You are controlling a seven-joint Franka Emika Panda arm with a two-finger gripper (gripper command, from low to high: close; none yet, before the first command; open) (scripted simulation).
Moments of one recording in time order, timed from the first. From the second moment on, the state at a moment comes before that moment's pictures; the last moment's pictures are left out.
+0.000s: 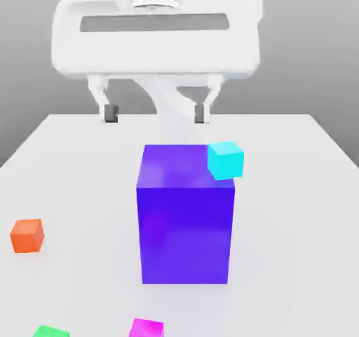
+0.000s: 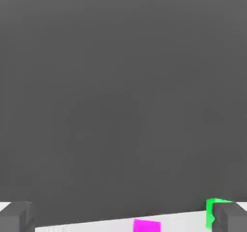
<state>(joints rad) -0.03 -0.16 -0.02 -2.31 0.00 2.50 0.84</state>
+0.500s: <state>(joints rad) -0.06 0.39 -0.03 -2.31 0.03 2.70 0.86</state>
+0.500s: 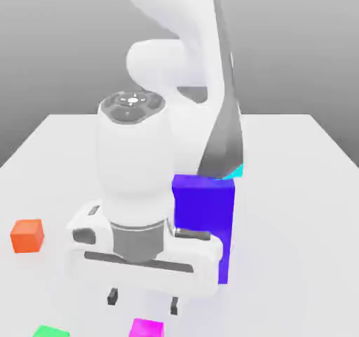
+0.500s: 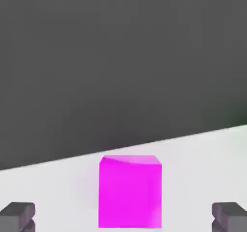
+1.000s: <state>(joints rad) -0.08 0.36 -0.04 -2.30 0.03 2.66 0.88</state>
